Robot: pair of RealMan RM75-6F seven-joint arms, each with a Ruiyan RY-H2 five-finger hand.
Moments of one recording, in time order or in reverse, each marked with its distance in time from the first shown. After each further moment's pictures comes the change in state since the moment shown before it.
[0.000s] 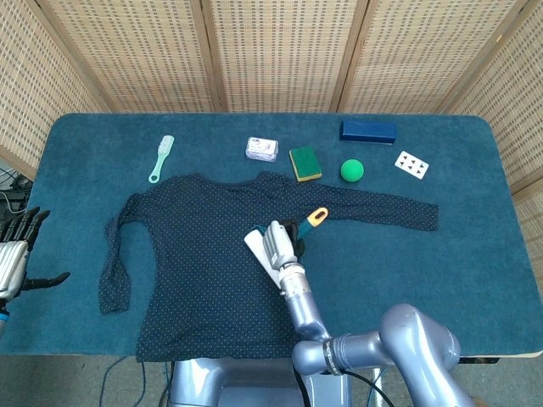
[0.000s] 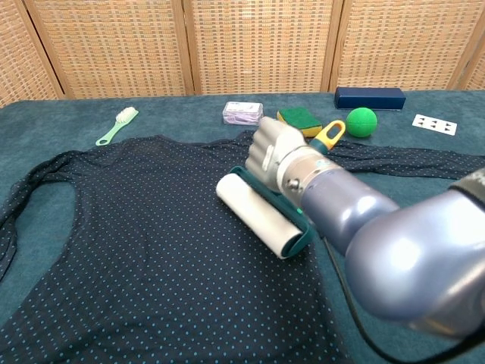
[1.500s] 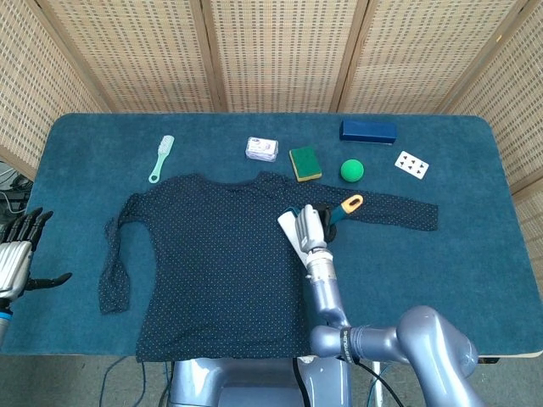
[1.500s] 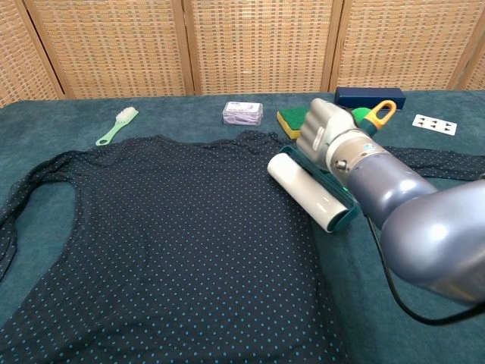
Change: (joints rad) left arm -0.009 -0.015 0.002 0.000 -0.018 -0.006 0.043; right arm -0.113 0.046 -0.002 0.137 -0.023 -0.004 0.005
